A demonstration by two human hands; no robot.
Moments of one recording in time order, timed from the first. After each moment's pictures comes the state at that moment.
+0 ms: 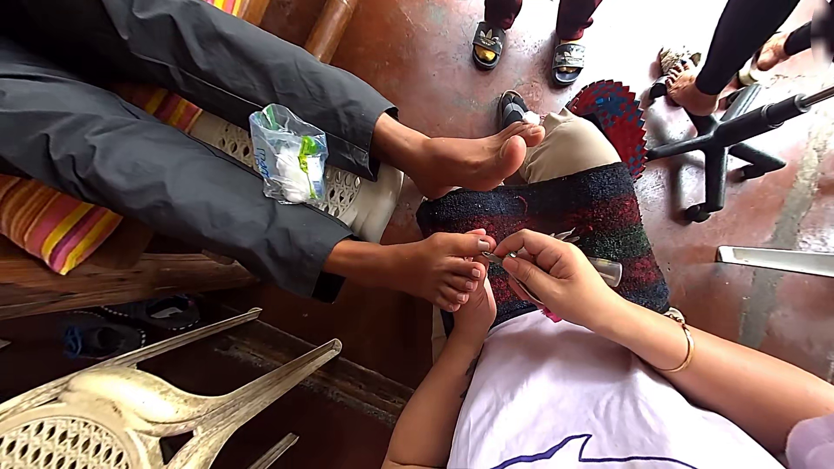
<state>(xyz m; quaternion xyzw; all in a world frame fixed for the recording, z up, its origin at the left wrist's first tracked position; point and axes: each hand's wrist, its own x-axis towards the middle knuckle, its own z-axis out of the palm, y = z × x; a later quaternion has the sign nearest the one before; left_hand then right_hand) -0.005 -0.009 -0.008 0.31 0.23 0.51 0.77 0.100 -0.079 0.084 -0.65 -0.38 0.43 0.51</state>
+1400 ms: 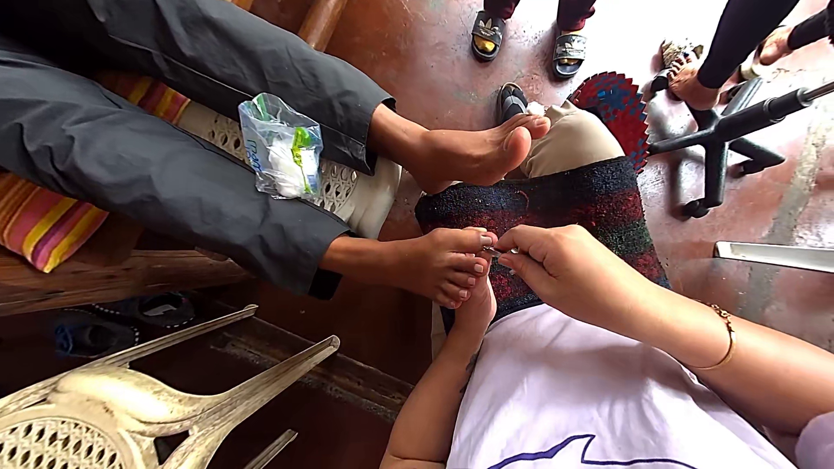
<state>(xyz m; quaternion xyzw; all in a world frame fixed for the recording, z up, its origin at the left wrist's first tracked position) -0.004 -0.010 -0.014 0.35 0.24 0.50 0.76 0.110 -0.063 0.122 -0.74 -0.55 0.28 0.27</state>
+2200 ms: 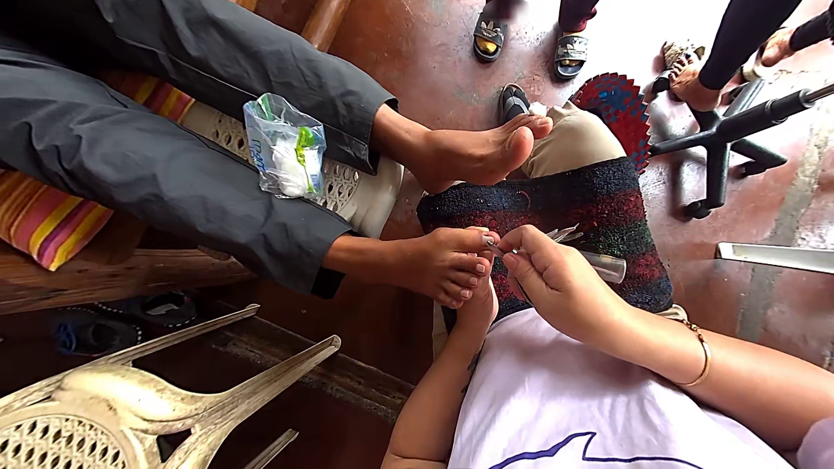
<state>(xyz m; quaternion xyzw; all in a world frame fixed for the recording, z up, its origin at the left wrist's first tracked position) -0.006 -0.013 -0.011 0.34 0.27 0.51 0.74 0.088 -0.073 0.106 -0.73 -0.44 0.36 0.38</state>
